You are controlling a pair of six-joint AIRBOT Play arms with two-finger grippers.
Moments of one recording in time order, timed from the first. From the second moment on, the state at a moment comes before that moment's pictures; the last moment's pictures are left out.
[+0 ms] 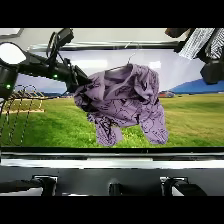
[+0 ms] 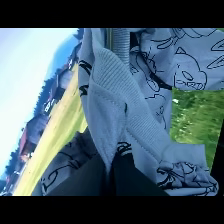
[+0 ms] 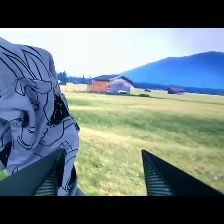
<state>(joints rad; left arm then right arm) -0.27 -1.46 1.79 0.84 -1.35 -0.65 0.04 -1.04 1.79 -1.65 1.52 1.43</state>
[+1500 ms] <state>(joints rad) -0.34 -1.40 1.79 0.84 -1.41 -0.66 -0.15 -1.52 1.79 -0.93 1.56 0.38</state>
